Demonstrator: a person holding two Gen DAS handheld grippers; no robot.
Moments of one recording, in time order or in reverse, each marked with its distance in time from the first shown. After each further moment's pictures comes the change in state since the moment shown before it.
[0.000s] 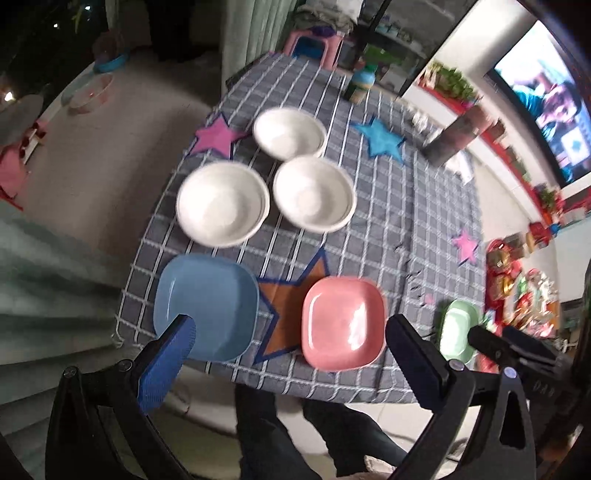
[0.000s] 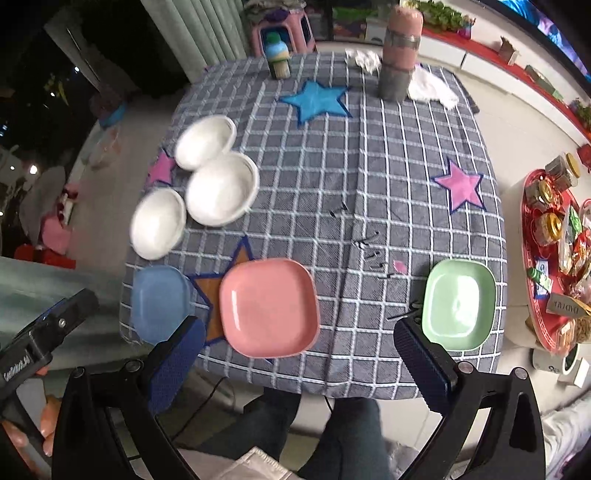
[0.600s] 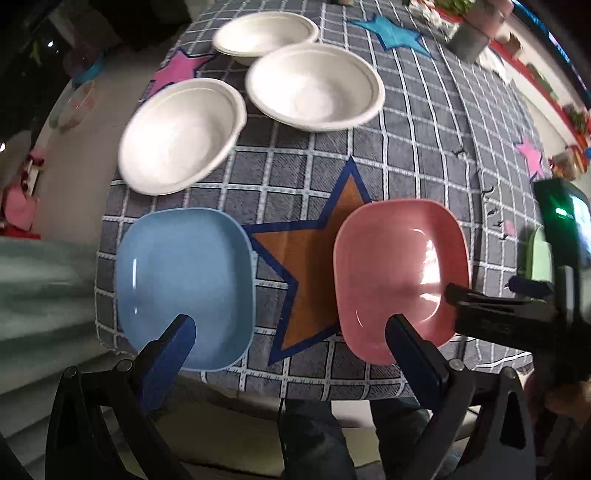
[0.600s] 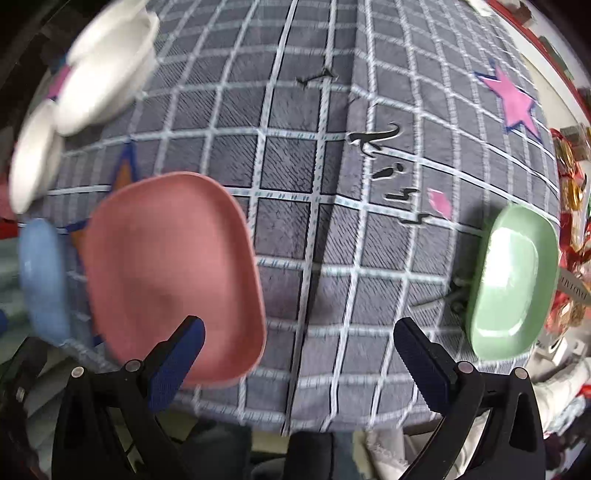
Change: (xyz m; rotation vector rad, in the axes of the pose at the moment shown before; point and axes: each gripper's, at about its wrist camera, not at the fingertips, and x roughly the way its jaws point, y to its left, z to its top) left arm 0.113 -0.035 -0.029 0.184 0.185 0.187; right arm 0.189 -0.020 -0.008 -0.013 0.292 -0.140
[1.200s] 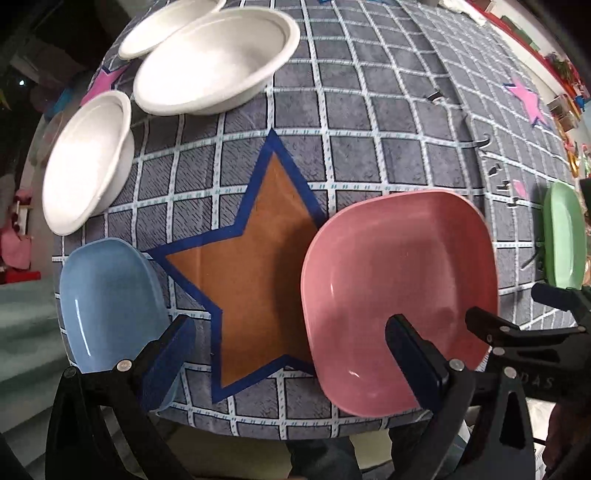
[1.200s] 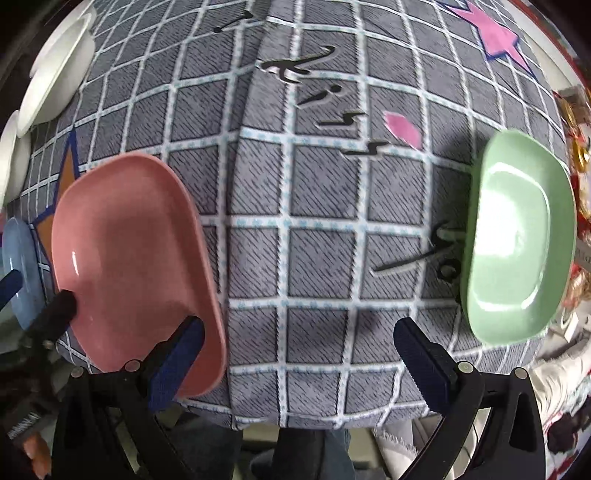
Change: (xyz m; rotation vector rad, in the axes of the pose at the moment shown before) left arm 0.047 -0.072 0.013 0.134 0.047 0.032; right arm 0.012 -0.068 -0.014 0.065 0.058 0.066
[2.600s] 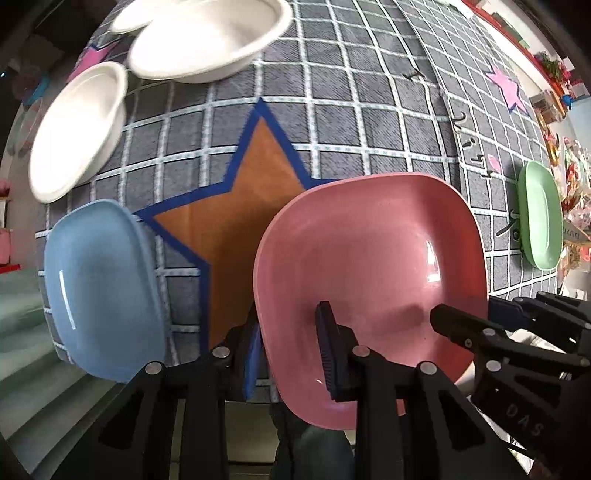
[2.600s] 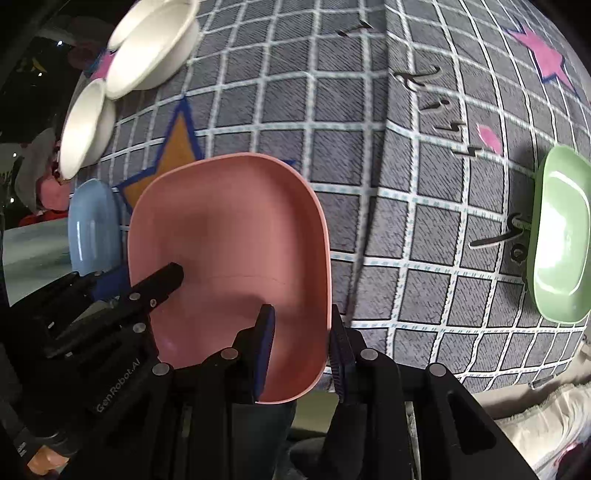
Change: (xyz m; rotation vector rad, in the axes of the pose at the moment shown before) left arm 0.007 -0.027 -0.051 0.008 0.055 -0.124; right arm -0.011 0.064 -0.024 -0.111 -0.058 0.215
